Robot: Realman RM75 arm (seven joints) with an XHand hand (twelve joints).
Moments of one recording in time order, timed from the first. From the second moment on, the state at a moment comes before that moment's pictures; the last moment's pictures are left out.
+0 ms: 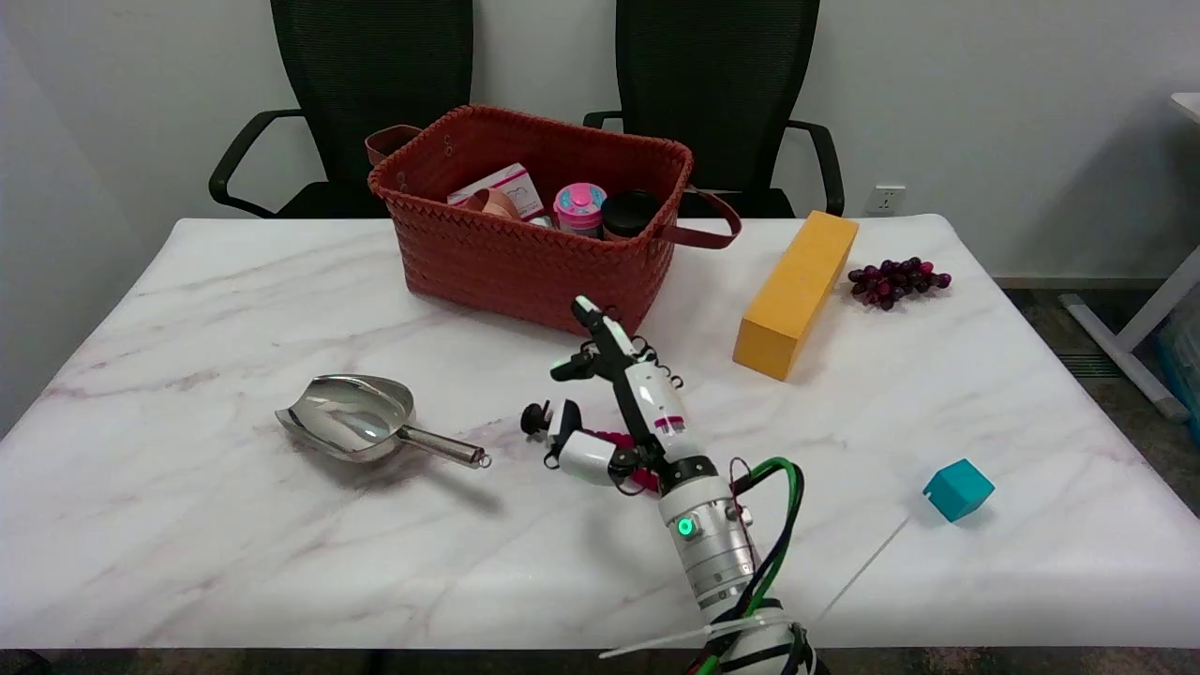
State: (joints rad) arm -0.08 -1.34 -2.39 1.42 1.12 1.03 0.06
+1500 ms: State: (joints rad) arm 0.18 -1.37 -2.16 1.71 1.53 1.25 -0.65
